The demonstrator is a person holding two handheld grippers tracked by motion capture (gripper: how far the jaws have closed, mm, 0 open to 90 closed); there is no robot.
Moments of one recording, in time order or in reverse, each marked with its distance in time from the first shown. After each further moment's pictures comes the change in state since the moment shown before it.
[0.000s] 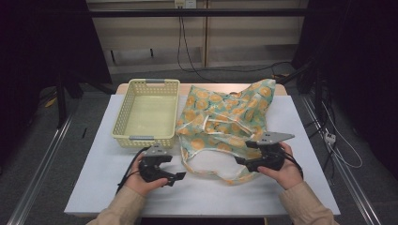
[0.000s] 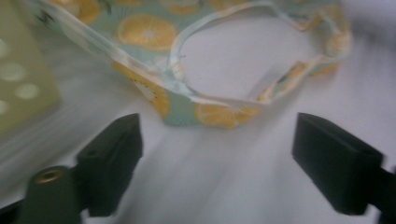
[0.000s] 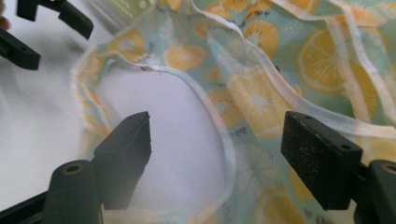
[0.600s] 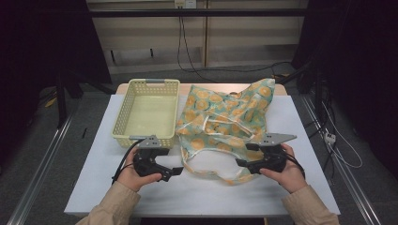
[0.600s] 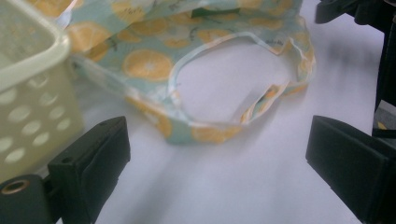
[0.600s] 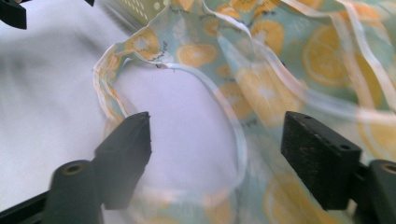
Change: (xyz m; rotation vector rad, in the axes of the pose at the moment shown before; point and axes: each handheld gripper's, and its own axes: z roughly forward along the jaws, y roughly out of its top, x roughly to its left) left arm 0.008 0.011 -0.040 -0.065 -0.063 0.057; right arm 0.002 -0.004 -0.011 -0.006 0.039 0.012
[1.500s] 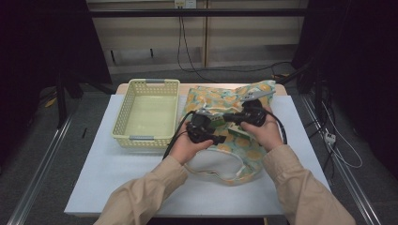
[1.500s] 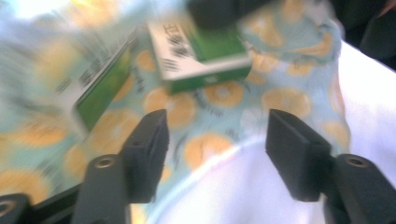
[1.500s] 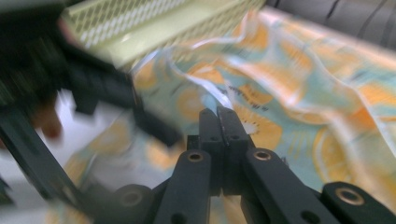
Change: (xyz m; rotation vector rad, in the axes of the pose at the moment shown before) left arm -0.016 0.109 0.114 0.060 0.070 -0.007; right arm -0.044 0.102 0.053 -0.003 0.019 0.059
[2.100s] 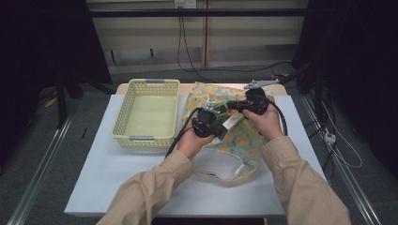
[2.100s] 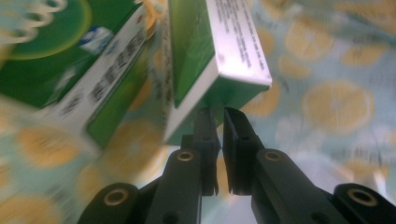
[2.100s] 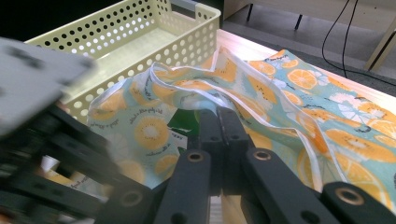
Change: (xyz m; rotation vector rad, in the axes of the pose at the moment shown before) left arm 0.014 0.018 0.048 0.045 0.010 -0.010; right arm -0.033 0.020 0.000 -0.055 -0.092 0.033
